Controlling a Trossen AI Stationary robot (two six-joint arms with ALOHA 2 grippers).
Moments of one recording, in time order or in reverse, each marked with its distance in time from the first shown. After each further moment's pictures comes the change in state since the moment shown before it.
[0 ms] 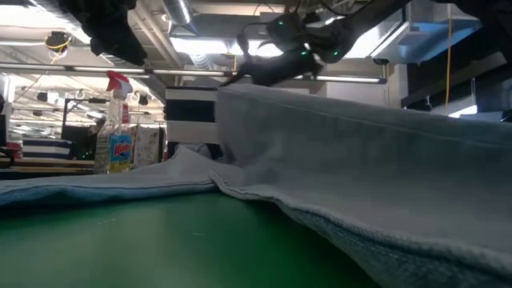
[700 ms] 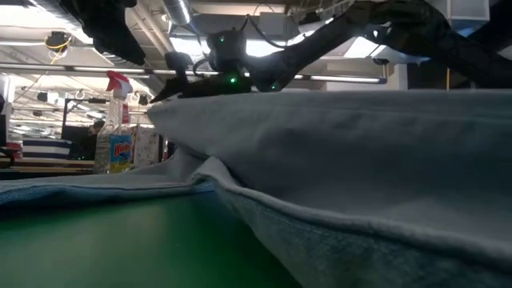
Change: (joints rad) left arm 0.000 0.000 0.000 -0.003 0.018 0.102; right arm 0.147 0.518 0.532 0.182 0.348 0.076
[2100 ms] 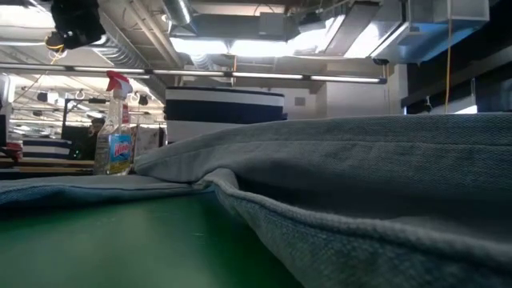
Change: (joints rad) left arm -0.442 0.033 0.000 -0.005 0.197 -0.542; right arm 1.006 -0.290 0.000 -1.592 0.052 0.106
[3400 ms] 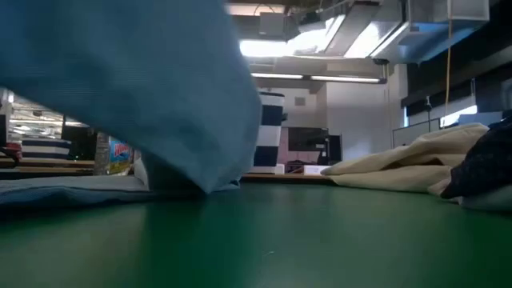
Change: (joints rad) left arm -0.046 -0.001 0.000 0.004 0.259 0.069; right arm -0.241 -0.006 0.158 0.825 0.057 0.290
